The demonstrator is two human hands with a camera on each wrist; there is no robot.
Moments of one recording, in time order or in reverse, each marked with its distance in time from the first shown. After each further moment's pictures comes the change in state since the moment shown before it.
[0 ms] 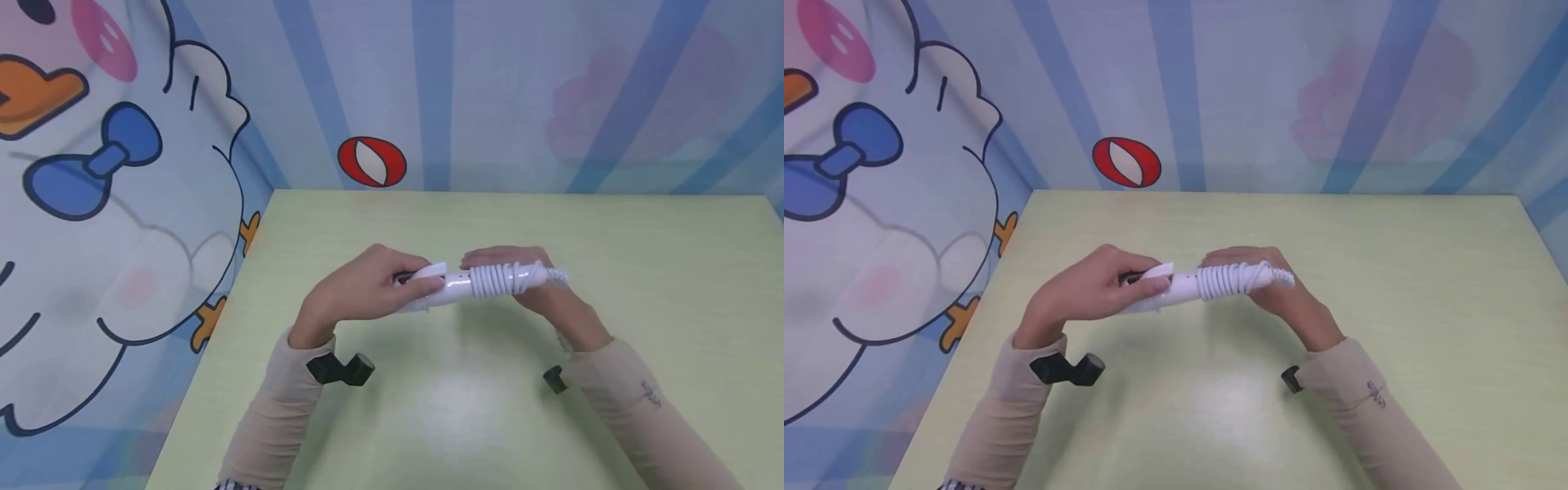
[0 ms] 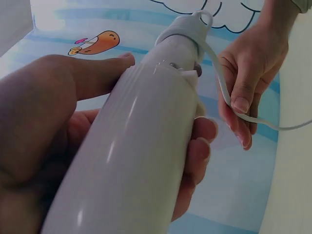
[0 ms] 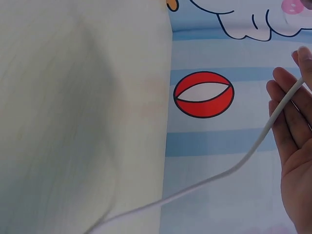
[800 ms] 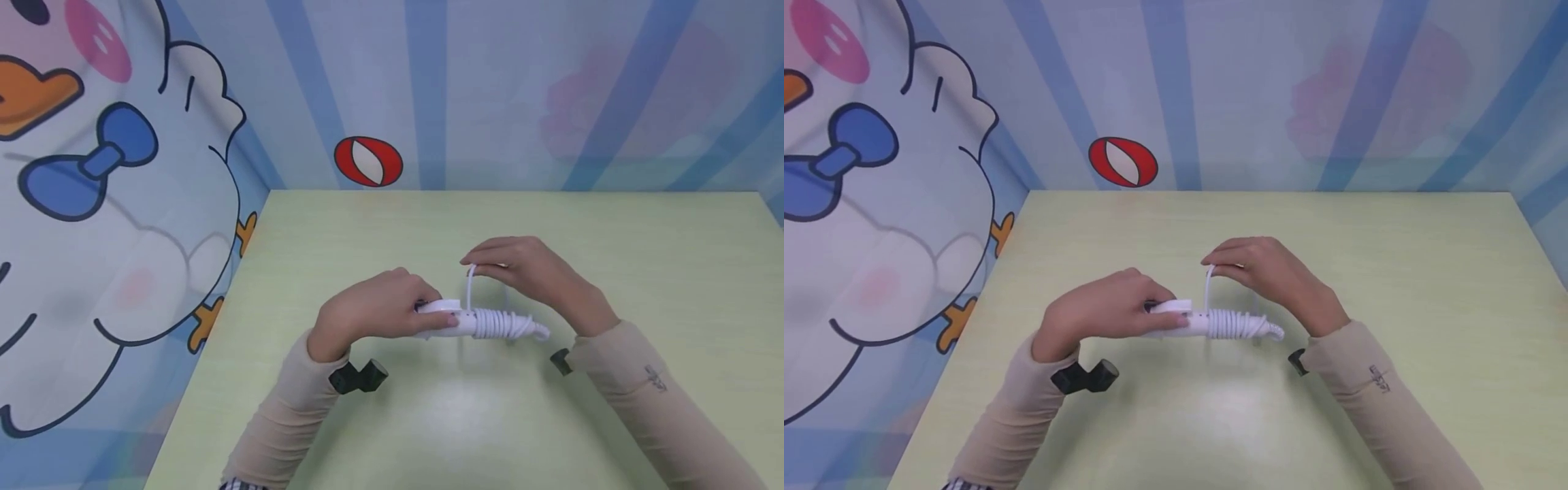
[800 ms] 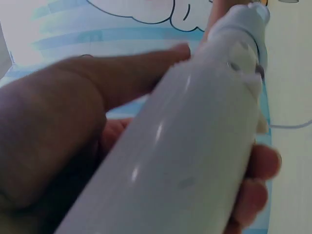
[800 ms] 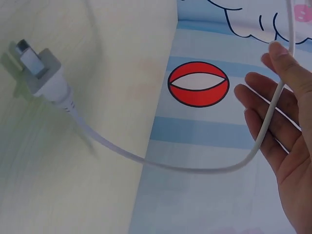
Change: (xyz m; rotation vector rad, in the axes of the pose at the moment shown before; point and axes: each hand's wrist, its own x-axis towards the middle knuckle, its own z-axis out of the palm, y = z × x) left_hand 0.006 0.015 0.020 0.196 -0.235 -0.097; right_hand 0.008 0.006 -0.016 -0.126 -0.196 0.000
